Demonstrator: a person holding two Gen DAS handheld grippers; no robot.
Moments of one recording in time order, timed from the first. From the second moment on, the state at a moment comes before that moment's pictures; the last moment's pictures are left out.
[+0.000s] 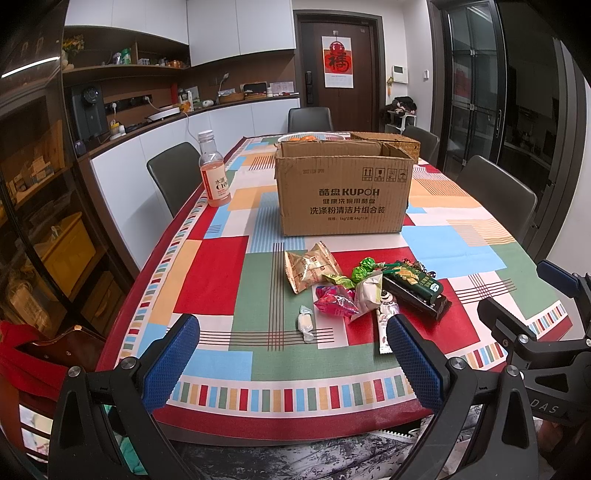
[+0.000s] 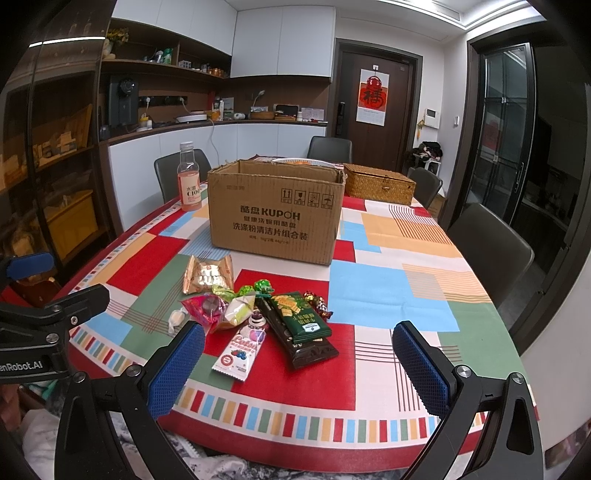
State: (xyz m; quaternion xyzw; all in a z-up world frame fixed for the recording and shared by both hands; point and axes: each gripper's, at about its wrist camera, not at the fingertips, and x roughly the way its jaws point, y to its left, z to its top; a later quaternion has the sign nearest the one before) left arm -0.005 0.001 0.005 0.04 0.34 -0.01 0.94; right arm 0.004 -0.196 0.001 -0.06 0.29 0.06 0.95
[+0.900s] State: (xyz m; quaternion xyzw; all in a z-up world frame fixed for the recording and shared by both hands) left arm 0.031 -0.008 -0.004 0.05 0.36 -0.01 0.93; right arm 0.040 -0.196 -0.019 -0.06 0.32 0.08 0.94
